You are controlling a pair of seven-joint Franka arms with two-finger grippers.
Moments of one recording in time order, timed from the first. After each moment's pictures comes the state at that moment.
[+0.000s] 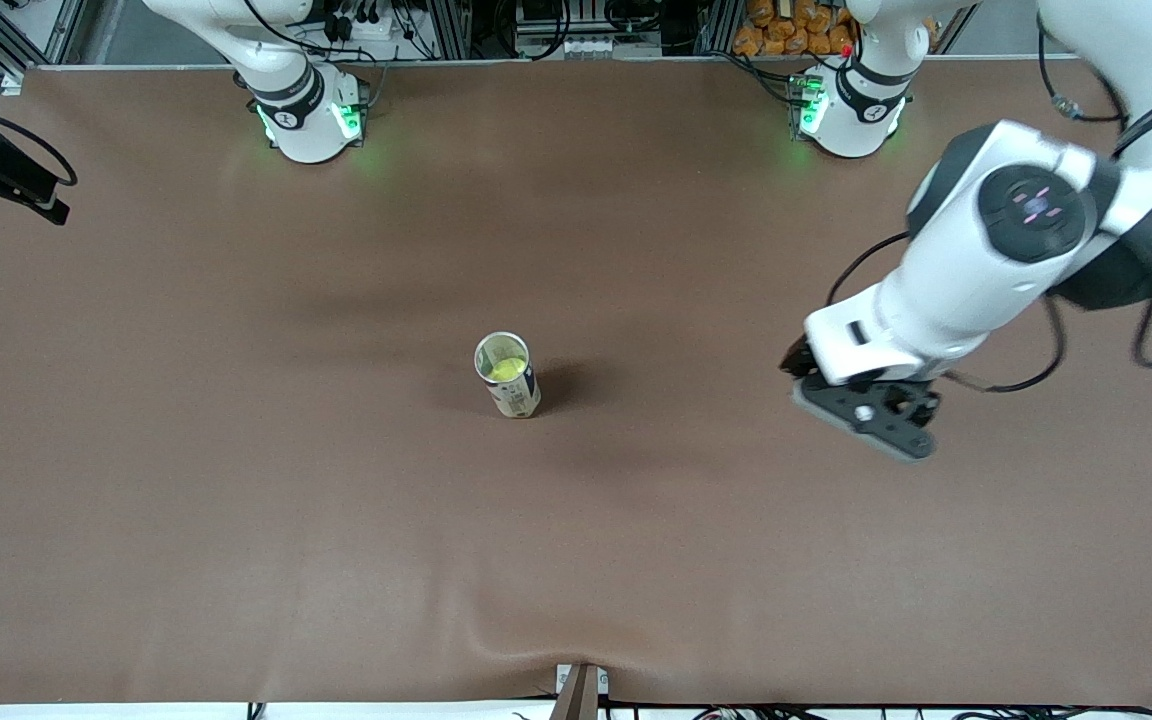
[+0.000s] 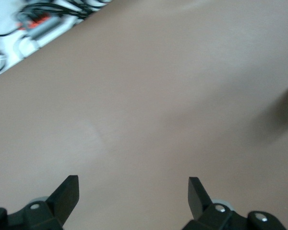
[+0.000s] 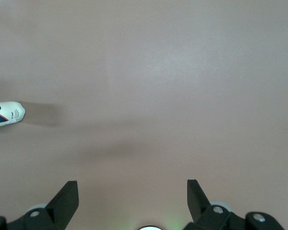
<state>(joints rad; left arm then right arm) 0.29 0.47 -0.84 -1.36 0.40 1.81 0.00 -0.08 -0.10 0.03 -1.56 0.01 1.44 0.03</state>
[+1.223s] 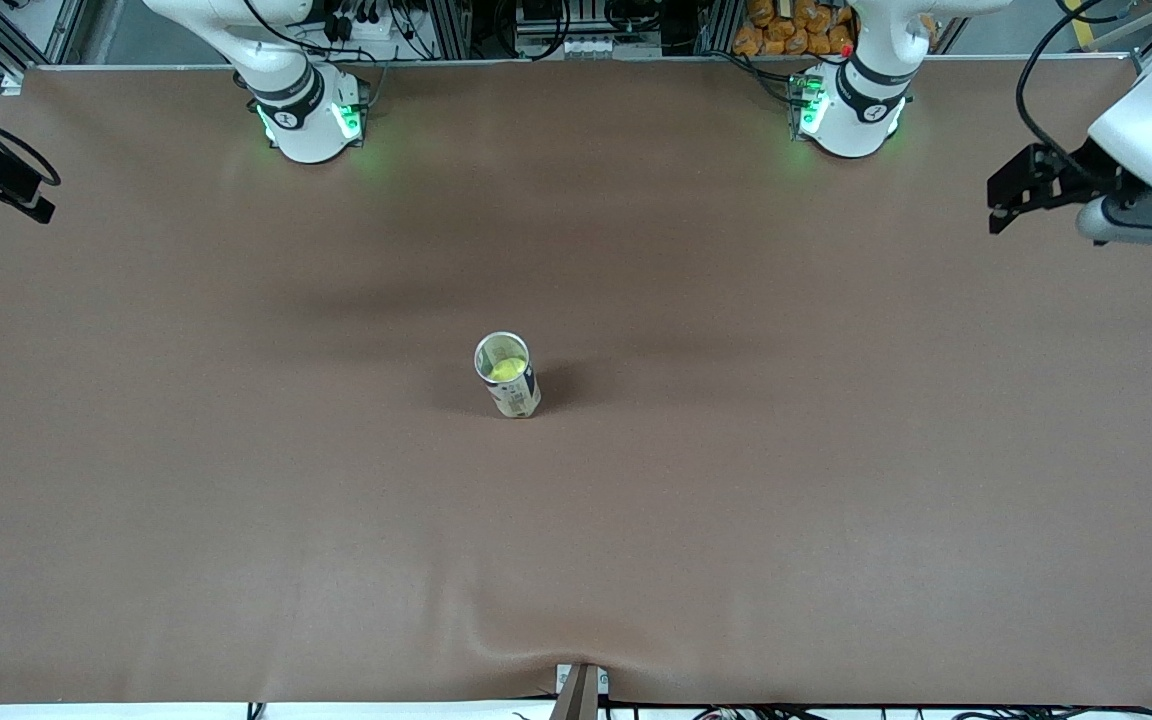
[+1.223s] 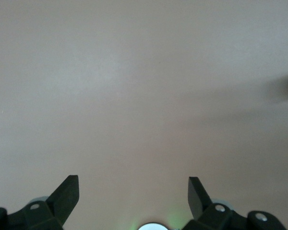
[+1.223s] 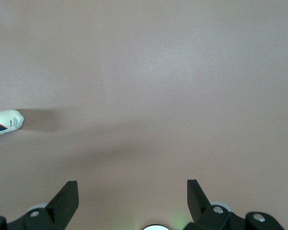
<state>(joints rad) -0.14 0.02 -0.04 -1.39 0.05 1.38 -0.02 -0.08 -0.10 0.02 -1.55 0.01 1.44 0.08</state>
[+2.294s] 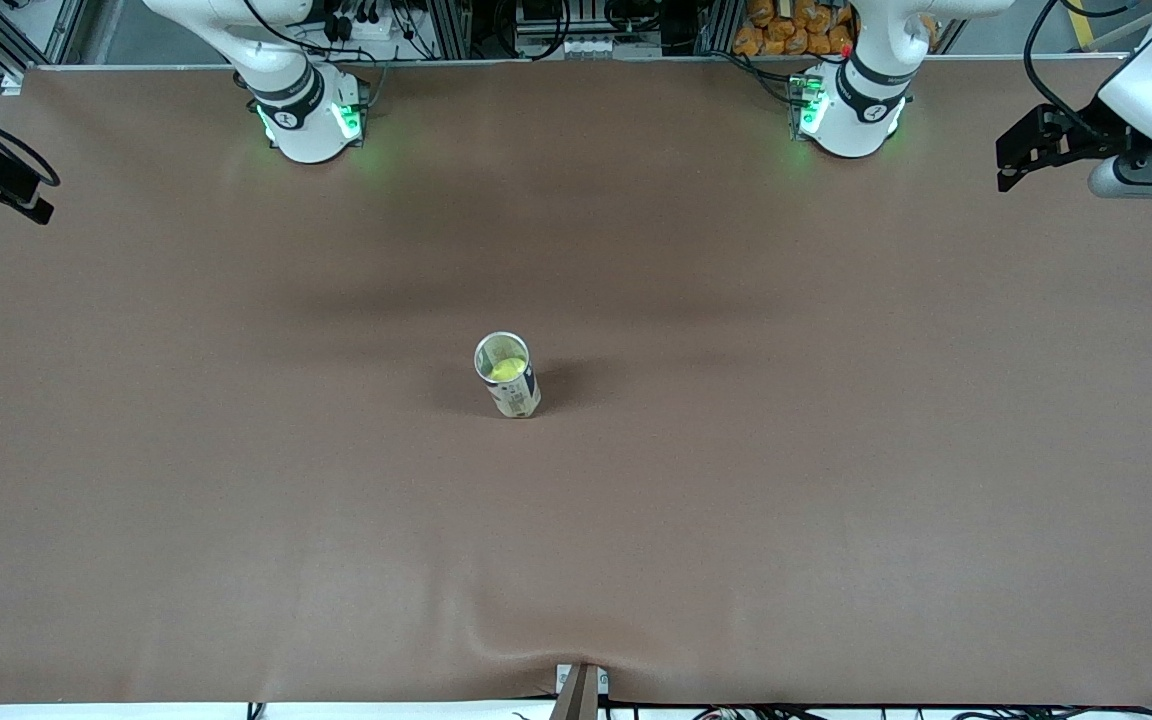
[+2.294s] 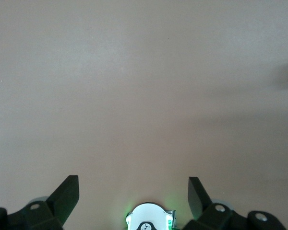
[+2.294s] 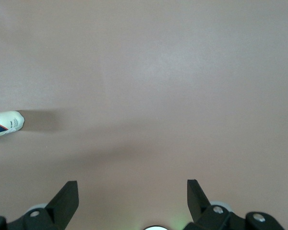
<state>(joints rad) -0.16 -0.08 0.00 -1.52 0.05 1.36 -0.06 -0.08 -0.10 0.02 -1.55 0.01 1.44 0.08</state>
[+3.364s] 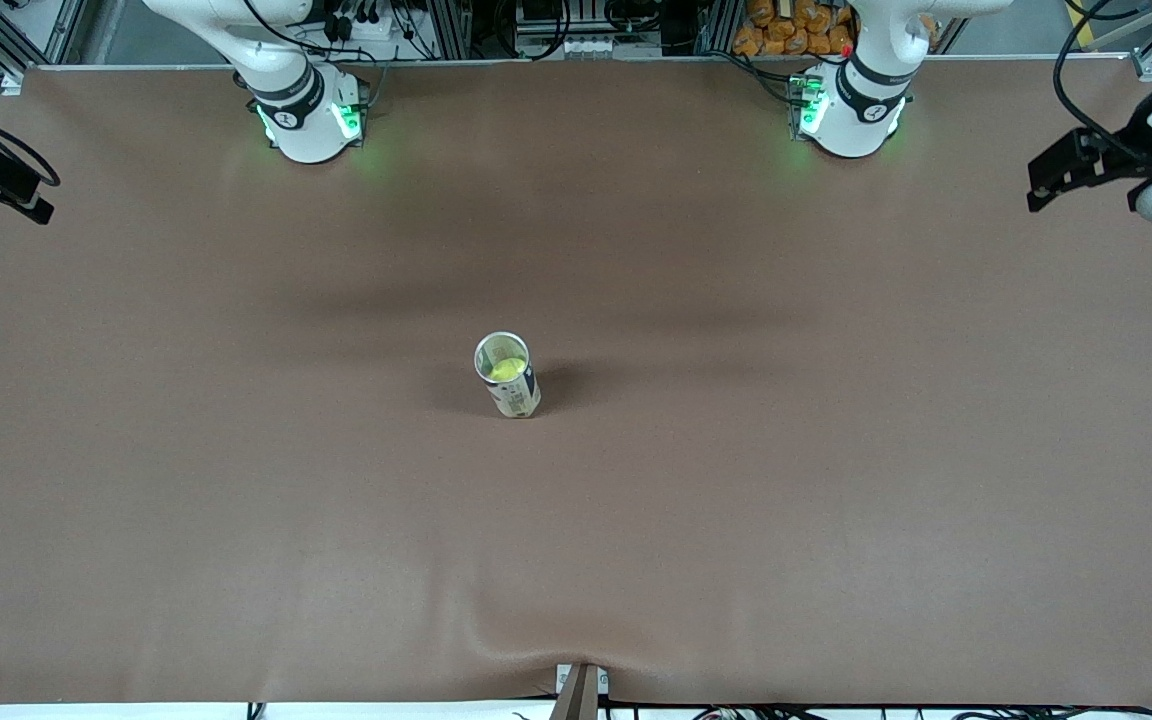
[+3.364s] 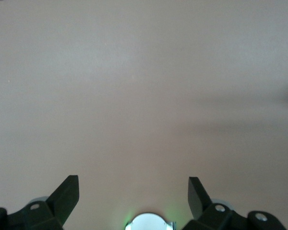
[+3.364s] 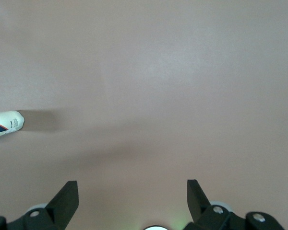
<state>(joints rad) -0.11 -0.05 0.01 -1.52 0.05 1.42 -0.06 -0.08 -0.10 0.02 -1.55 0.01 1.44 0.08</state>
